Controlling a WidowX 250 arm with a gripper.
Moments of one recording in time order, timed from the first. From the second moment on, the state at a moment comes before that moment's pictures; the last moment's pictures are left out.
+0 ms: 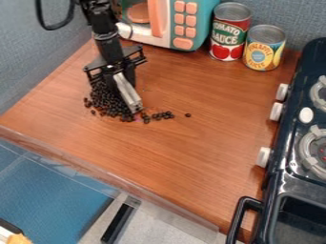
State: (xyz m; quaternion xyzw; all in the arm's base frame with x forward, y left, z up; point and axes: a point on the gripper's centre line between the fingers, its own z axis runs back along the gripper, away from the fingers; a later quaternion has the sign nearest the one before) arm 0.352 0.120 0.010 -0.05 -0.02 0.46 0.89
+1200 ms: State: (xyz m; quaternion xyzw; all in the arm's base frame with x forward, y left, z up) arm 0.359 0.113 0.062 -0.14 0.00 0.50 0.85
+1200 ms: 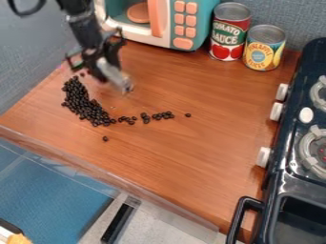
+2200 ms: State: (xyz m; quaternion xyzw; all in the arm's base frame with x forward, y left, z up) arm 0.349 -0.033 0.048 -0.13 -0.02 0.33 0.93
